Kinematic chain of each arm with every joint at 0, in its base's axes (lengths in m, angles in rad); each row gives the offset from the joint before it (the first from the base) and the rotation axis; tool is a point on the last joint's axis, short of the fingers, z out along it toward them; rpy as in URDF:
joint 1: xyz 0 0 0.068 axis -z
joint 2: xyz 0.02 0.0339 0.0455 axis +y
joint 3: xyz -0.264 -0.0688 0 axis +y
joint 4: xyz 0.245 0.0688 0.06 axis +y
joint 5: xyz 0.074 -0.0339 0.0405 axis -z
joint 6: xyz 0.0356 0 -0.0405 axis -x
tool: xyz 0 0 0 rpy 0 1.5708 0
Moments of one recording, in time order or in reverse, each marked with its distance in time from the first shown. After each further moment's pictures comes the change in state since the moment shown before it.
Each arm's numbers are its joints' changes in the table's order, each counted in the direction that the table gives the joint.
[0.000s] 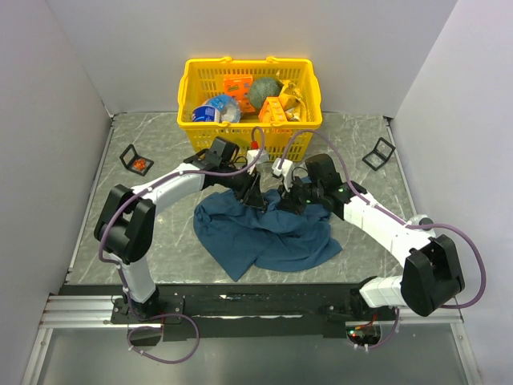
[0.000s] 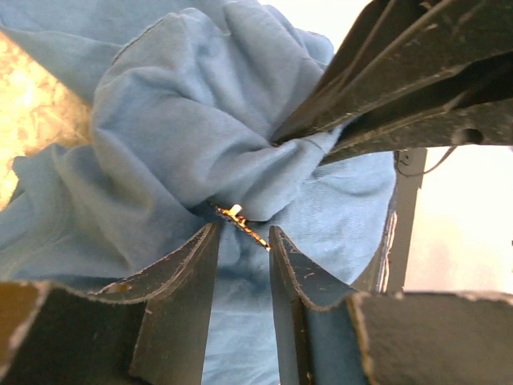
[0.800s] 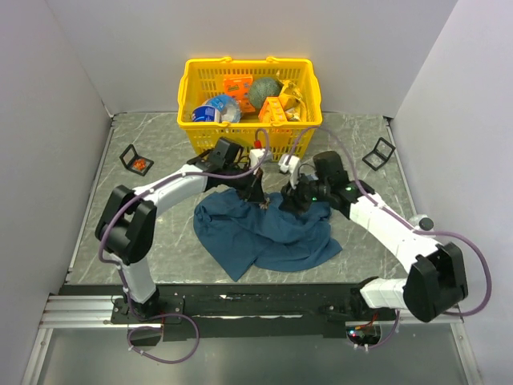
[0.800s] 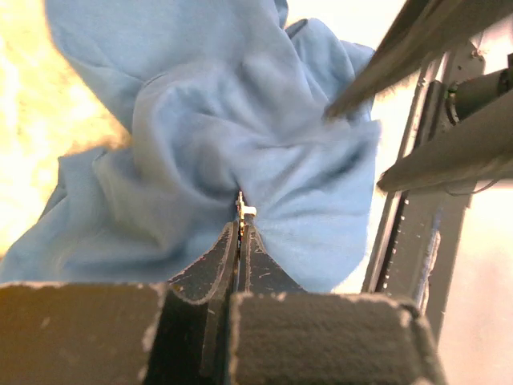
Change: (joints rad) left arm 0.029 0.012 -0.016 -0.025 -0.124 -0.002; right arm 0.028 -0.026 -0.010 0.035 -0.039 0.000
